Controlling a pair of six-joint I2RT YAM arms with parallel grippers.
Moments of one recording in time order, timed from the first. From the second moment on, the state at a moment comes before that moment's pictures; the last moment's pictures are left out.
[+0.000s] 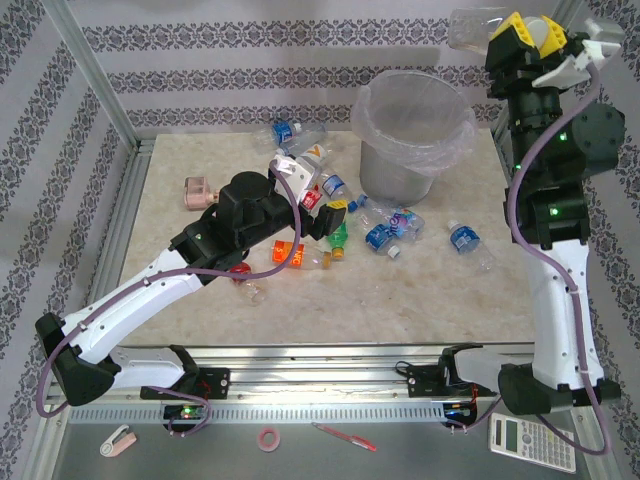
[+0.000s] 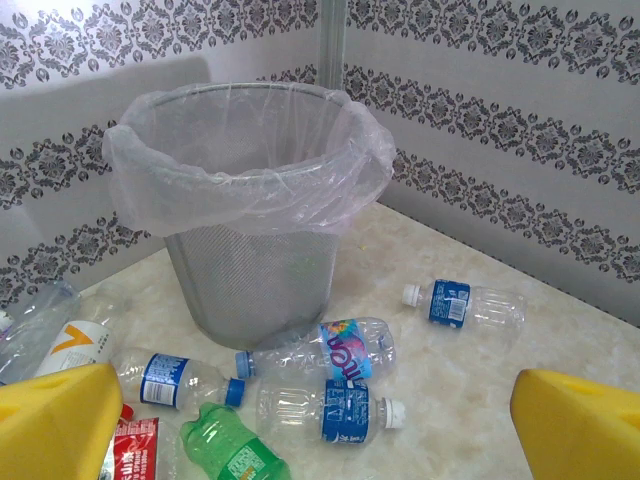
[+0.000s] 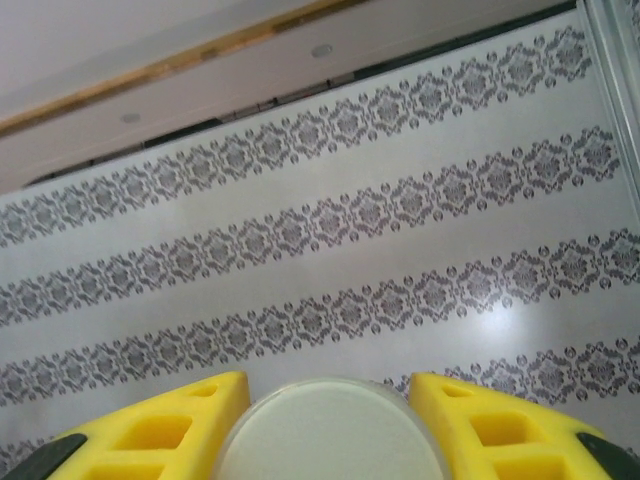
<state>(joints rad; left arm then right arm) -0.80 1.24 1.29 -0.25 -0.02 -0.03 0.11 1.23 1.76 -0.04 0.04 0.24</state>
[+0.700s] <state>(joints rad) -0.80 1.23 1.29 -0.26 -0.06 -0.03 0.04 1.53 2.03 -0.62 -0.11 0.32</state>
